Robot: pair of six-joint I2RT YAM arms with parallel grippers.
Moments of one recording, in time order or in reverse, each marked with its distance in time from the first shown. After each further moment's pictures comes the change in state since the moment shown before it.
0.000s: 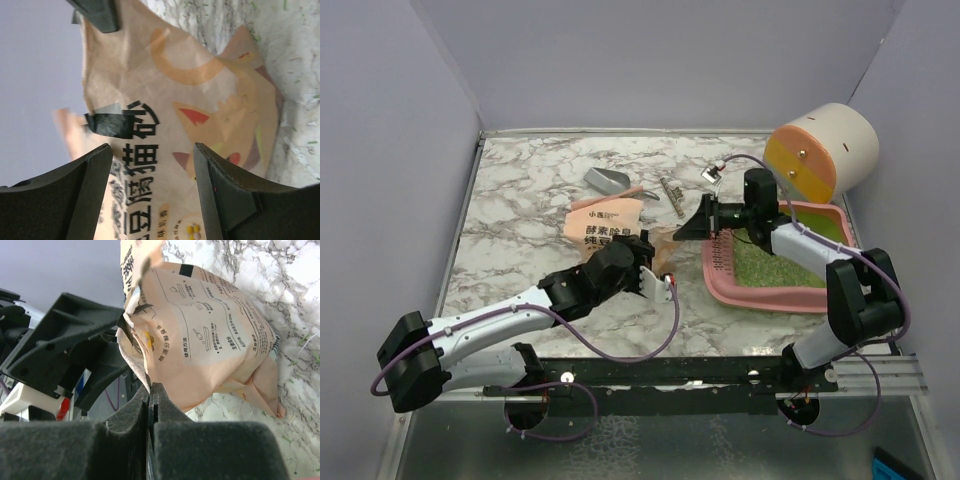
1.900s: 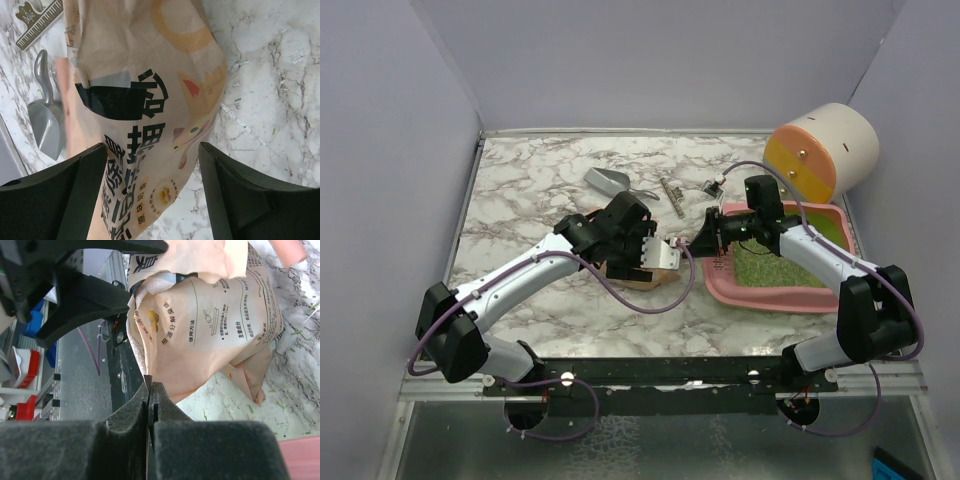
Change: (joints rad) left arm 0.185 0.282 0.497 -0.656 0.332 -0.106; right arm -0.001 -0.125 0.000 -0.445 -0.027 -0.446
